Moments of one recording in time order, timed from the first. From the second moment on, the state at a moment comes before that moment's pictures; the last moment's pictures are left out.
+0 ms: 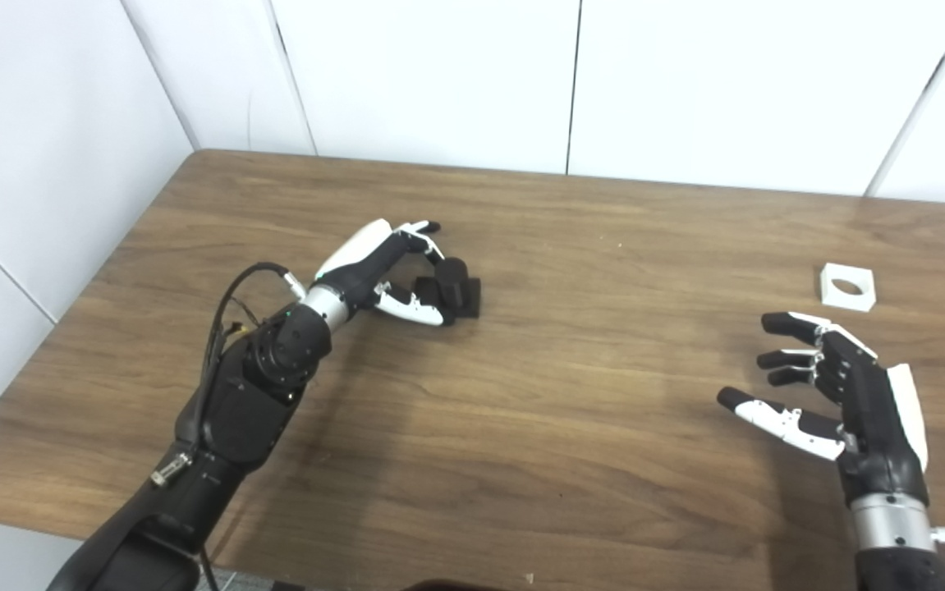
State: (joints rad) left arm -0.40 0.44 -0.19 0.26 0.38 0.03 -0.24; right arm 0.04 -0.09 0.04 -0.31 -0.29 0.15 -0.03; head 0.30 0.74
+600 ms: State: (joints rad) left arm -0.36 0.40 -0.25 0.17 0.36 -0.03 -0.33; right arm 0.04 -0.10 0.03 -0.33 -0.29 0.15 -0.03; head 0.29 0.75
